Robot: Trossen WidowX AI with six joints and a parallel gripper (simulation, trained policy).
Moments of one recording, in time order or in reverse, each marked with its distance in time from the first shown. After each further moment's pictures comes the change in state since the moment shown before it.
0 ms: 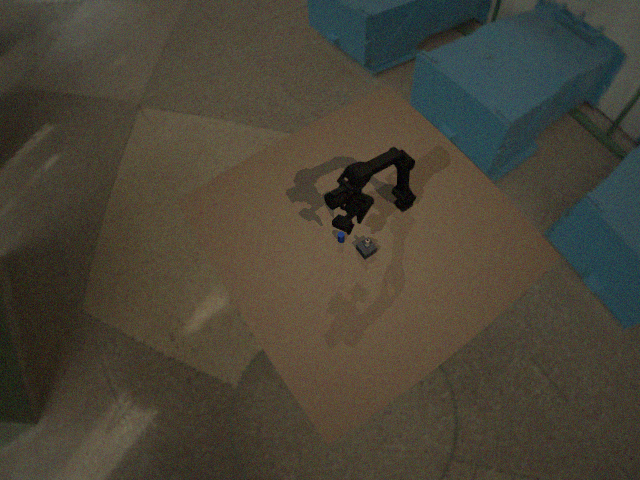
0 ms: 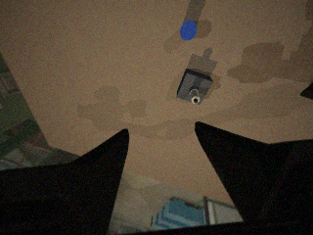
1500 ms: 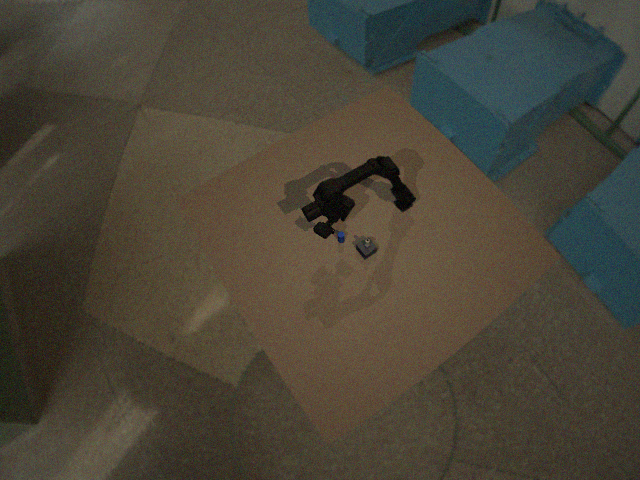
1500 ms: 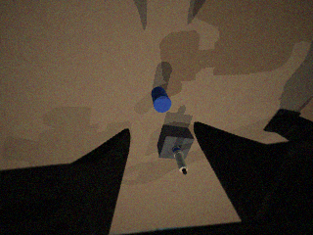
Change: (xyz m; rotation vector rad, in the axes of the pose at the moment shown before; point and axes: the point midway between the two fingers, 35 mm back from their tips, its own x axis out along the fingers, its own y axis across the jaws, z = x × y) arm 0.076 -0.028 0.099 0.079 -0.093 -0.289
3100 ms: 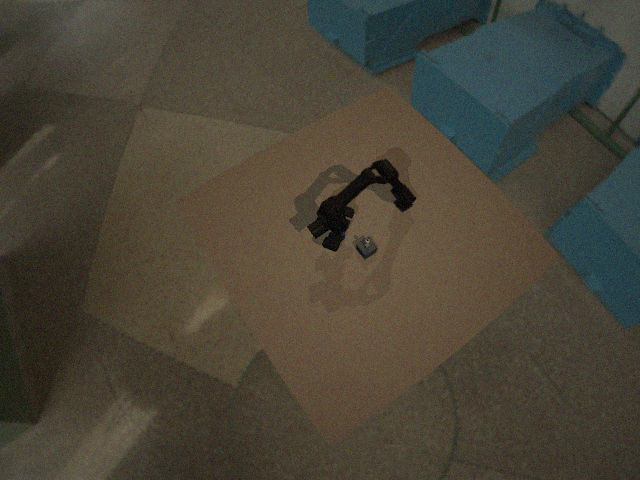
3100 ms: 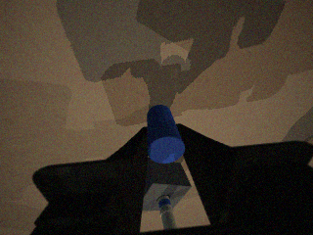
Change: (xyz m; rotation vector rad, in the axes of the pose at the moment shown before) arm 0.093 -0.009 0.001 -0.219 -0.033 -0.123
